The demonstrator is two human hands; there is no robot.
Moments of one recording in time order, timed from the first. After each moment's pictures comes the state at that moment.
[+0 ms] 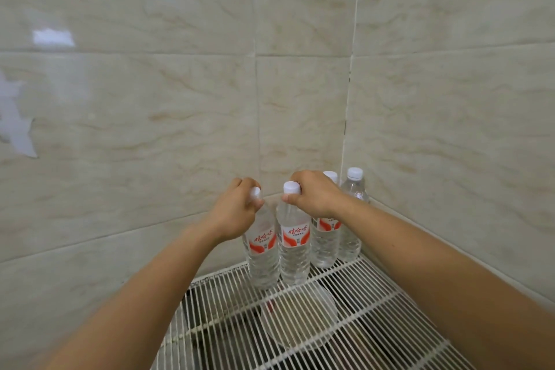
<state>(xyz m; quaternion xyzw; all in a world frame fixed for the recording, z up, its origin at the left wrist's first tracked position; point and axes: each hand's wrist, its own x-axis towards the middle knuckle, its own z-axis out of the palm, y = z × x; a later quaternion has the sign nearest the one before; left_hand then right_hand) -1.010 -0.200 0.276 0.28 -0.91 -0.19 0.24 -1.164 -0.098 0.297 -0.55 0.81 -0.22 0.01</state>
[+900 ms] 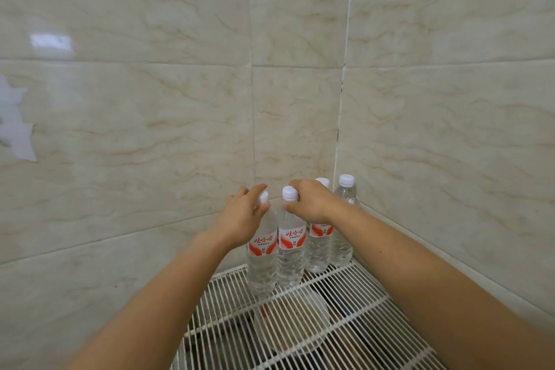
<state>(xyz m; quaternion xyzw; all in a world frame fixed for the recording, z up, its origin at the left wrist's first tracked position) -1.027 -0.191 0.264 0.29 -0.91 -0.18 0.24 -1.161 -0.089 0.300 -0.52 0.83 -0.21 0.06</state>
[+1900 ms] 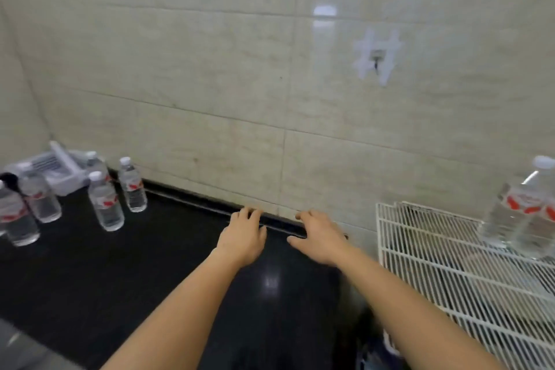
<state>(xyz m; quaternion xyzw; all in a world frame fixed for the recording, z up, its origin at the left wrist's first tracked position) -0.522 -0.052 0.132 0.67 -0.71 -0.10 0.19 -0.700 -0.061 0.155 -0.79 0.60 -0.10 0.10</state>
